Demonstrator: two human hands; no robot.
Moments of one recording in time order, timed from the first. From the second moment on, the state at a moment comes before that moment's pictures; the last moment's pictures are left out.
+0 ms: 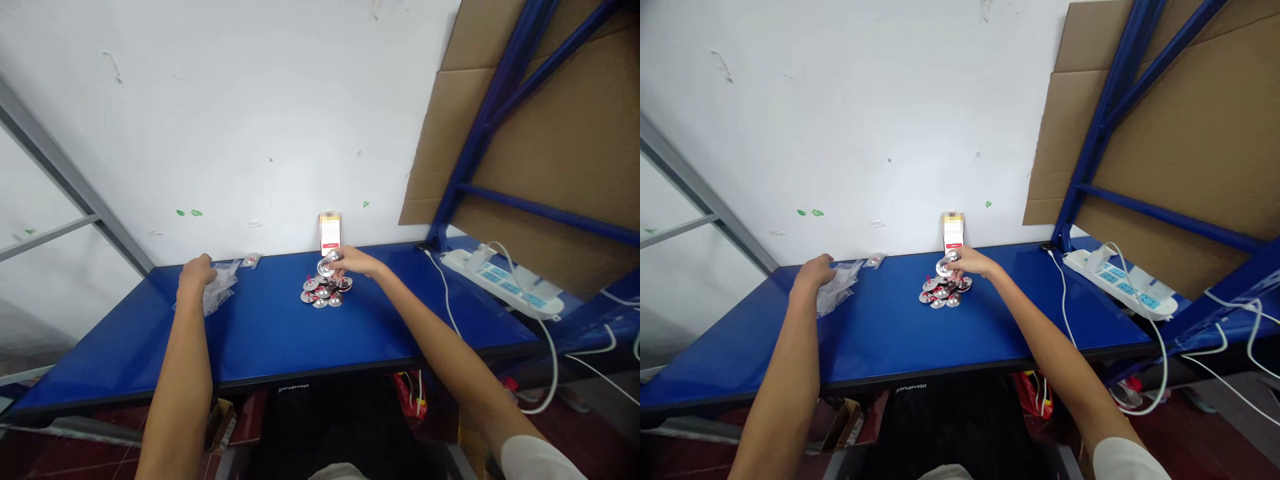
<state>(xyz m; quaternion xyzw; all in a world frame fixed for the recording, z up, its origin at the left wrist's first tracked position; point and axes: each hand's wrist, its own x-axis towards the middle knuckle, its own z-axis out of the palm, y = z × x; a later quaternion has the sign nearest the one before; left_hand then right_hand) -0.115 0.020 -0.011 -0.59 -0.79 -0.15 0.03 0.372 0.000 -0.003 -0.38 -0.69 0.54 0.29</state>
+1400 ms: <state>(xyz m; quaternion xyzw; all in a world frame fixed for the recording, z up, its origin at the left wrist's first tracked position) 0.088 -0.003 -0.043 -0.89 -0.35 -0.25 -0.12 0.382 0.022 -0.022 -0.43 -0.79 0.34 0.28</state>
